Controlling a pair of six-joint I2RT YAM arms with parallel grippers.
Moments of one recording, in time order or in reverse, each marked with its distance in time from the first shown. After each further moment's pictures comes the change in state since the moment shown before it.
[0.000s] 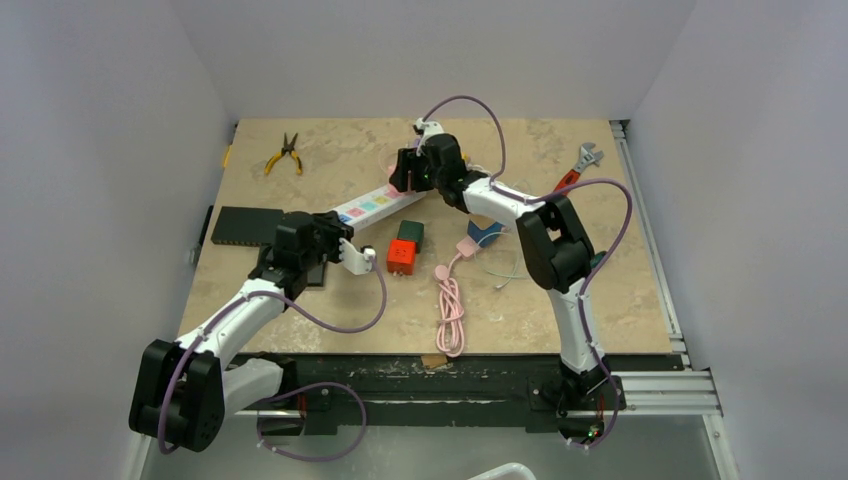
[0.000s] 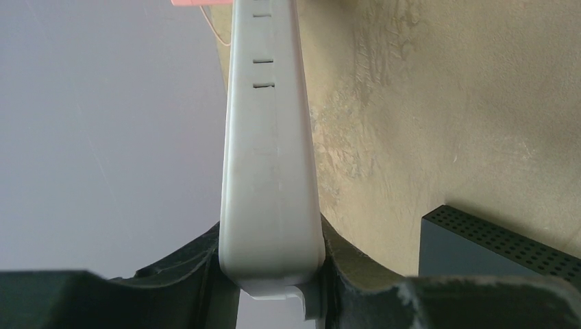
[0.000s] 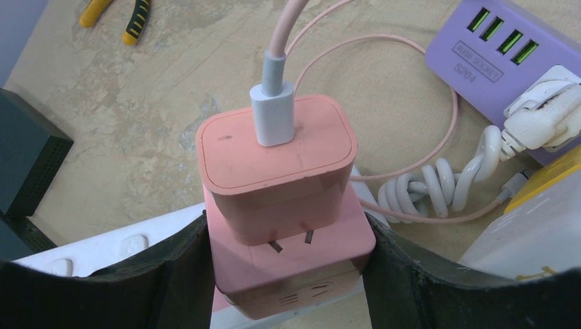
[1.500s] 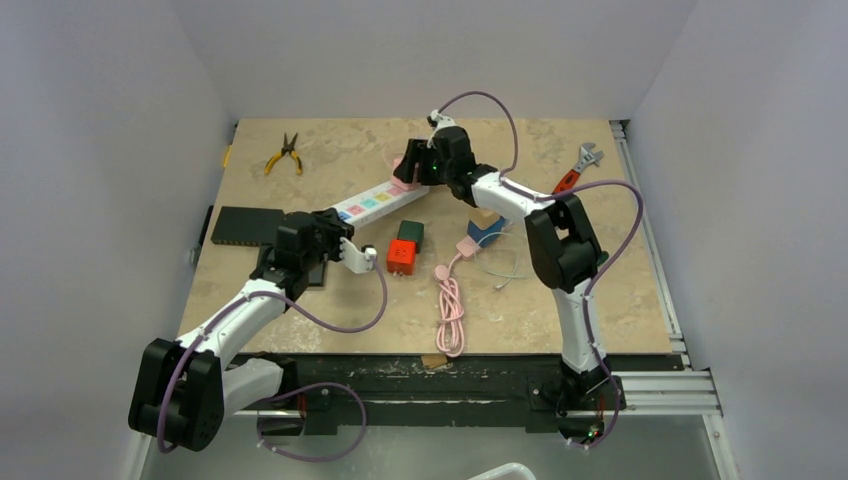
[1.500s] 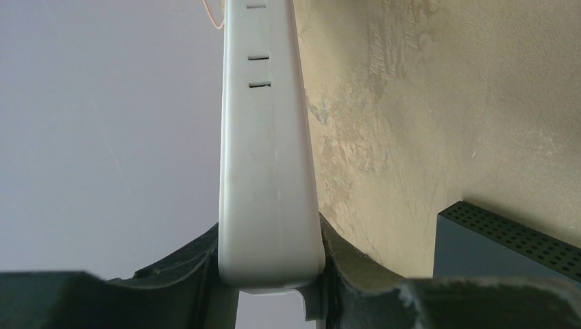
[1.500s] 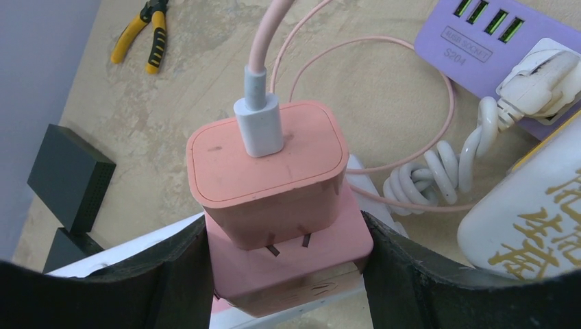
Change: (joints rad) left arm -0.009 0.003 -0.006 0.021 -0.041 0.022; right arm -0.044 -0.031 0.008 -0.035 -0.039 0.143
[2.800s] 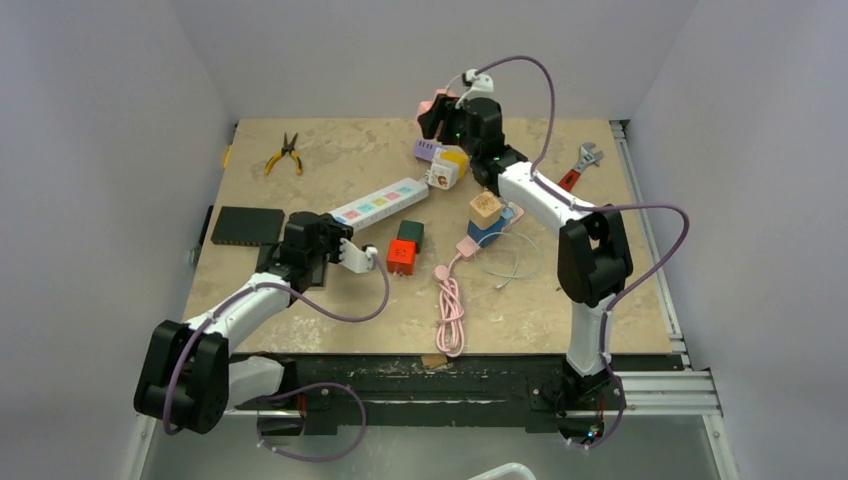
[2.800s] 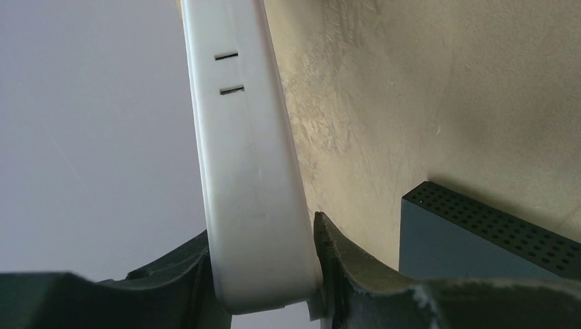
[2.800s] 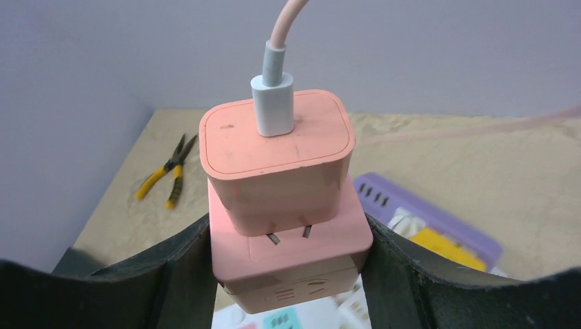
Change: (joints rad) left arm 0.000 0.071 0.007 -0.034 -0.085 -0.002; right arm -0.075 -0.181 -0.009 0.138 0.184 -0.068
